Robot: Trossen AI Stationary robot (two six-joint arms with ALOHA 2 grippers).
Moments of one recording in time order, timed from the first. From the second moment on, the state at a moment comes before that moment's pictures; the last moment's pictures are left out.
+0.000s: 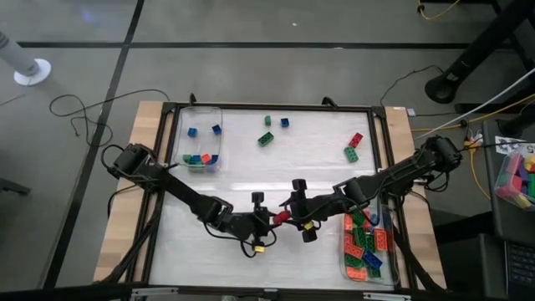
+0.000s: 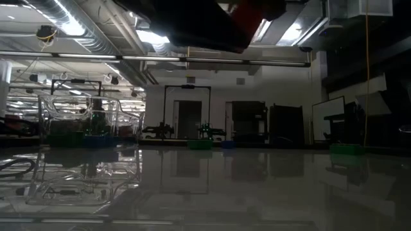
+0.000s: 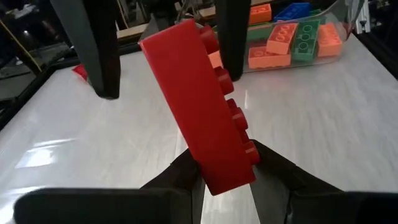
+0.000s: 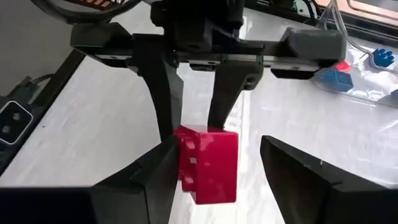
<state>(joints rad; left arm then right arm) -0.48 1.82 1.08 0.22 -0.59 -0.04 0.41 1.54 1.14 -0.24 0.26 0.01</state>
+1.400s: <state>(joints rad) -0.36 1.82 1.08 0.19 -0.57 0.00 0.54 1.52 1.41 -1.33 0.03 0.63</state>
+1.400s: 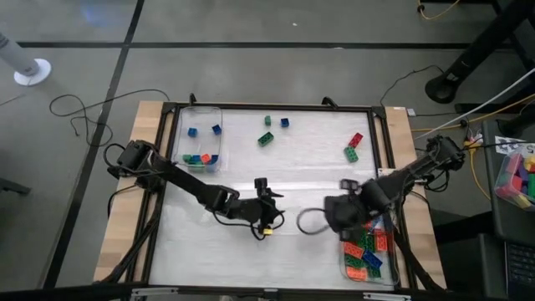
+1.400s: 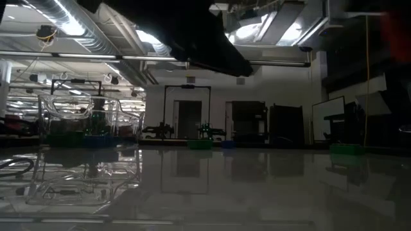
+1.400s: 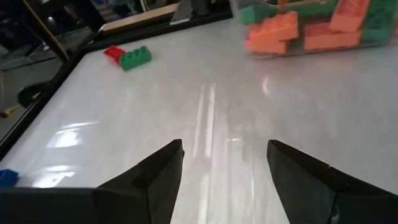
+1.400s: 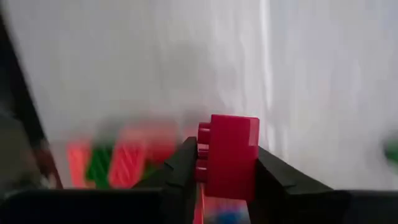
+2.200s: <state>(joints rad) -0.26 1.82 1.08 0.18 -0.57 -0.13 0.94 1.52 1.41 -1.49 0.08 1.36</state>
